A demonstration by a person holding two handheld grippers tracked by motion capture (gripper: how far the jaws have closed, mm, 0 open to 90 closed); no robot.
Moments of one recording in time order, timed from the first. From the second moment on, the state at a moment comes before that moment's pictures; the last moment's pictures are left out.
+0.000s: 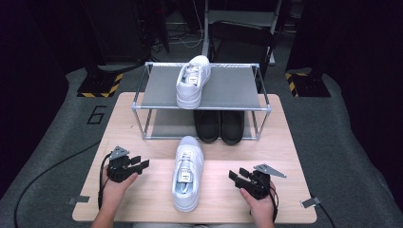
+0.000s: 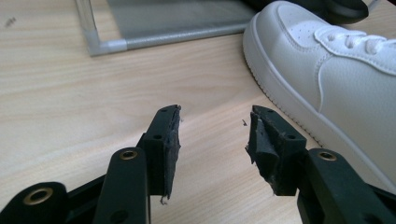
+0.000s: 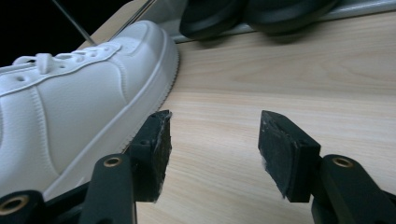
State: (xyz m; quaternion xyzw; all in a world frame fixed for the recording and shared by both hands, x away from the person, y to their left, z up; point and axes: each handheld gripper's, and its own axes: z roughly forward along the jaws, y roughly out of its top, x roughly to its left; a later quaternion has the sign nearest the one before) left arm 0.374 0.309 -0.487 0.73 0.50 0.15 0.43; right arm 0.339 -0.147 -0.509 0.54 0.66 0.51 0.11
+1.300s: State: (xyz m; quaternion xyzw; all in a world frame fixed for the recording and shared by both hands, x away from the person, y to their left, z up) left arm 0.360 0.320 -0.509 0.73 0.52 0.16 0.43; right arm 0.336 -0.066 -0.480 0.46 0.71 0.52 0.07
